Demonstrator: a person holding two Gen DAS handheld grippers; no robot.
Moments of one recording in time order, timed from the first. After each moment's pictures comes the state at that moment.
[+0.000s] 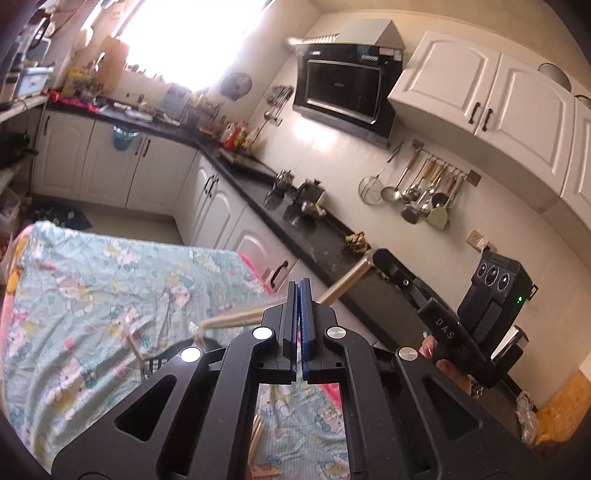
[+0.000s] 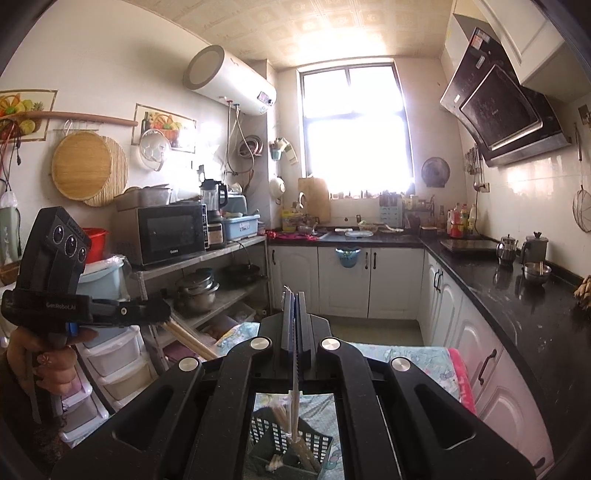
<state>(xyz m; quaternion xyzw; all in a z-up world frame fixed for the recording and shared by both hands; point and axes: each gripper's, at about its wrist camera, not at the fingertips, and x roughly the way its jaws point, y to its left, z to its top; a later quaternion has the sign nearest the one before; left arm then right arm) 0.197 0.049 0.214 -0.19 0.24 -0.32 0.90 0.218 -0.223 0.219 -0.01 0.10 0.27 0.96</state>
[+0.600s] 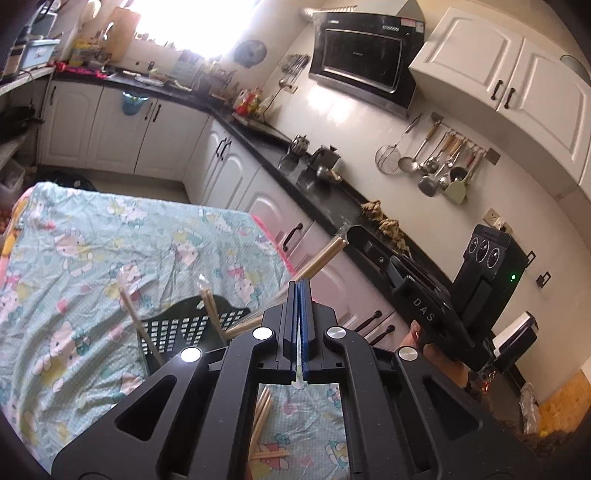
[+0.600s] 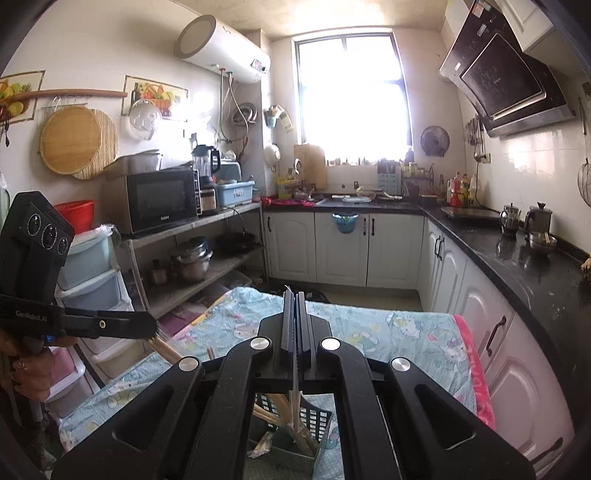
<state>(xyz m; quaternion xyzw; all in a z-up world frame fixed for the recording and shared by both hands) 0.208 0.036 0.159 -0.18 0.30 -0.31 0.88 0.248 -0.204 0.161 -0.02 0.16 0.27 0.95</state>
